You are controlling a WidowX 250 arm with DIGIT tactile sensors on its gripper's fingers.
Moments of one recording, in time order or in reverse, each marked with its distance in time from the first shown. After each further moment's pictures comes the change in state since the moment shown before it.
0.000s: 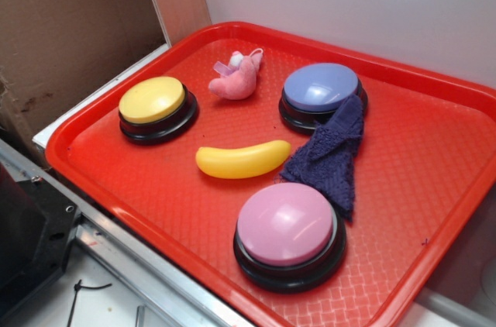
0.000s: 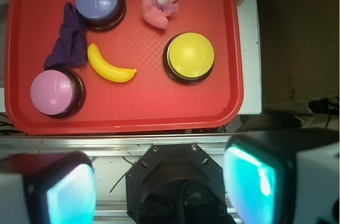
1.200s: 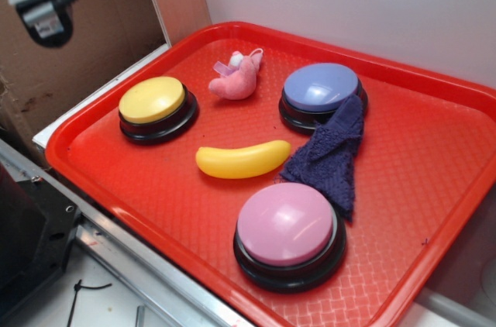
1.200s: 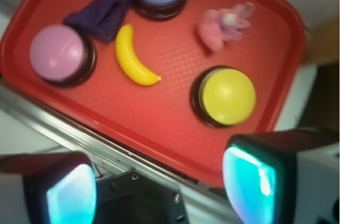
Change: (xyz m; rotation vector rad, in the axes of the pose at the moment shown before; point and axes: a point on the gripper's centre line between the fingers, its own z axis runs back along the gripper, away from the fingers) arm 0.022 -0.018 -0.060 0.011 -0.025 -0.605
